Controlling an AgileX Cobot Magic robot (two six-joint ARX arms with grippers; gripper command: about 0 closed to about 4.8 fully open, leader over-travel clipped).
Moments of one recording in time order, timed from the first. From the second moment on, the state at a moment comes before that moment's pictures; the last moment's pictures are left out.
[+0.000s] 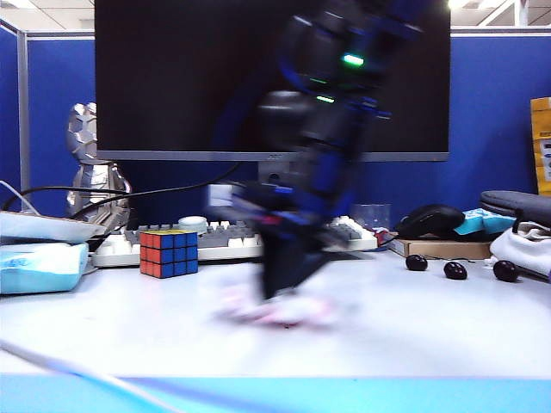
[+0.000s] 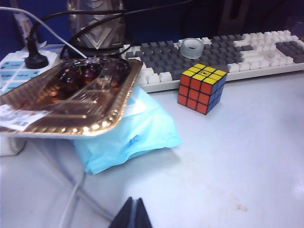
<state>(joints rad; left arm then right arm) -0.11 0.01 0.01 -0.16 0.02 0.00 0.65 2.04 1.47 -0.78 -0.37 -0.07</state>
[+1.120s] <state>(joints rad) -0.11 0.00 0.01 -0.16 0.02 0.00 0.47 2.08 1.48 -0.50 0.42 -0.16</state>
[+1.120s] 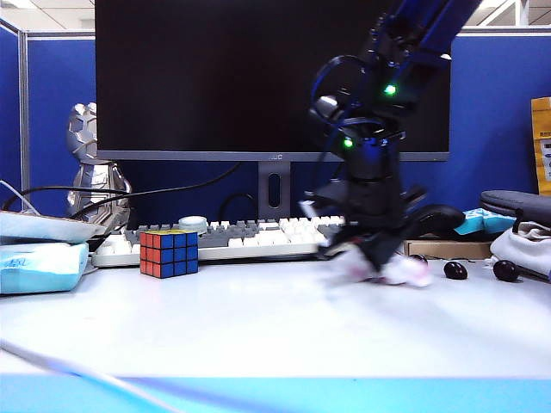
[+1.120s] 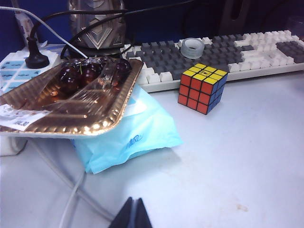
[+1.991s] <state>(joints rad) -0.11 0.01 0.01 -0.16 0.02 0.00 0.48 1.96 1.95 -0.87 0.29 -0.09</state>
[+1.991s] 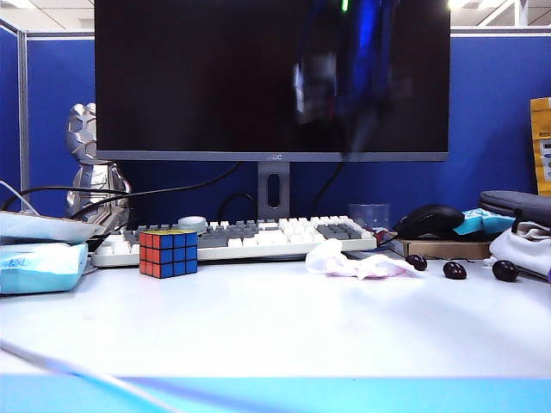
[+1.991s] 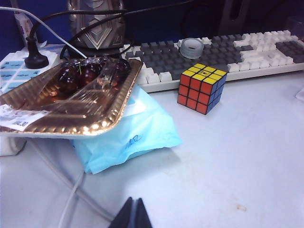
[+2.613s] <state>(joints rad) -0.11 0.01 0.01 -0.16 0.02 0.00 0.48 1.49 2.17 -0.89 0.29 -0.07</state>
